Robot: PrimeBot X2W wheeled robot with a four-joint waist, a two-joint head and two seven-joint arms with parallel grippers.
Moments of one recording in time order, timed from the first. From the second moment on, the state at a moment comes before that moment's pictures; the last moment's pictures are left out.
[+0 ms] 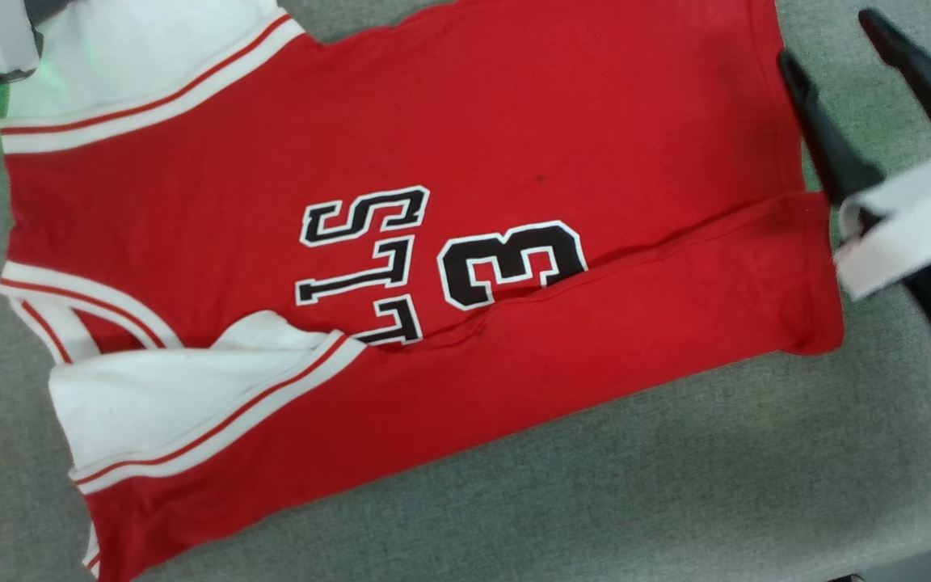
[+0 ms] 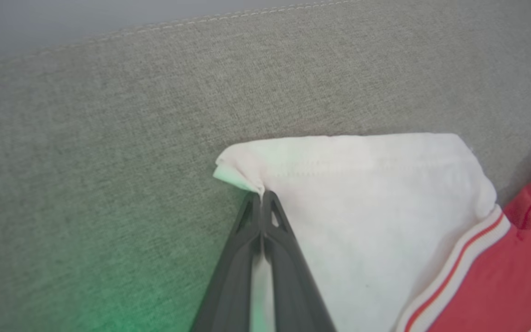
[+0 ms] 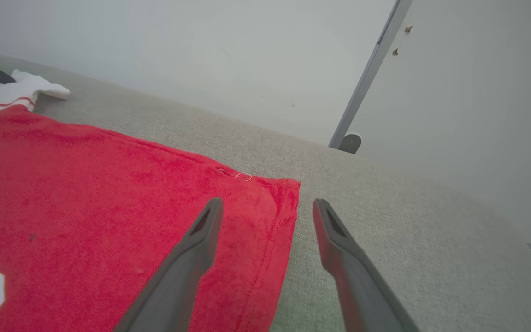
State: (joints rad) left arm -1.41 0.71 -0.79 0.72 -1.17 -0.13 0.72; right arm -0.67 -0.44 0.29 0.03 0.38 0.13 0.04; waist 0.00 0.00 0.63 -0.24
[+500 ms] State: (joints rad) left arm -1.43 0.67 -0.85 0.65 -1.23 -0.13 0.67; right arm -1.11 -0.51 0.40 0.34 0.72 0.13 0.71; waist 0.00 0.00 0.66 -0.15
